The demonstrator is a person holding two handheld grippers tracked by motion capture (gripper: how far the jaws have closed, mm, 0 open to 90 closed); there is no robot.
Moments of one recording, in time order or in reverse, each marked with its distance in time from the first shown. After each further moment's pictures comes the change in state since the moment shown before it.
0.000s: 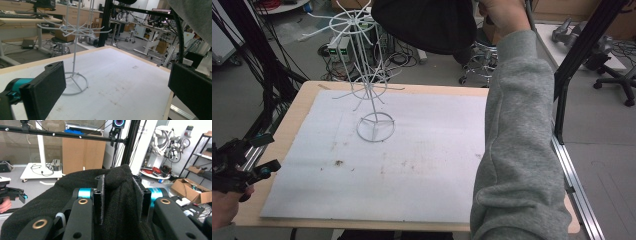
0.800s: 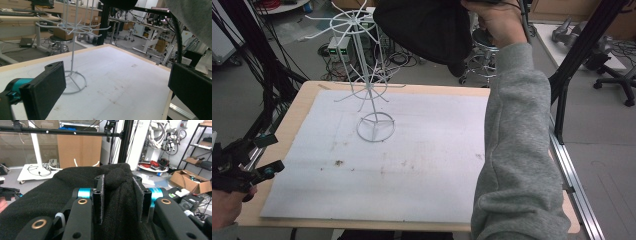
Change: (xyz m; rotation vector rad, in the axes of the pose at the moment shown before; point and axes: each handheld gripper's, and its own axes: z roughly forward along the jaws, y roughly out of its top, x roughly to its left) left arm -0.001 -0.003 0.006 0.013 -0.011 -0.004; right arm -0.003 -0.026 0.002 0.020 -0.033 0.057
